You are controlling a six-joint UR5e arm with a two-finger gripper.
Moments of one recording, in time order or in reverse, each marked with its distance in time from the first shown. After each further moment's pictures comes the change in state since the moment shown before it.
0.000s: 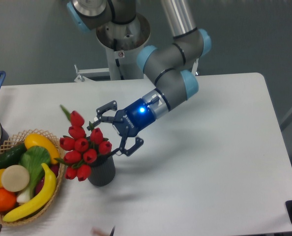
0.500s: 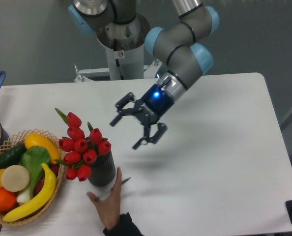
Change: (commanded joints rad) arm 0.118 0.068 0.043 0.002 0.210 0.114
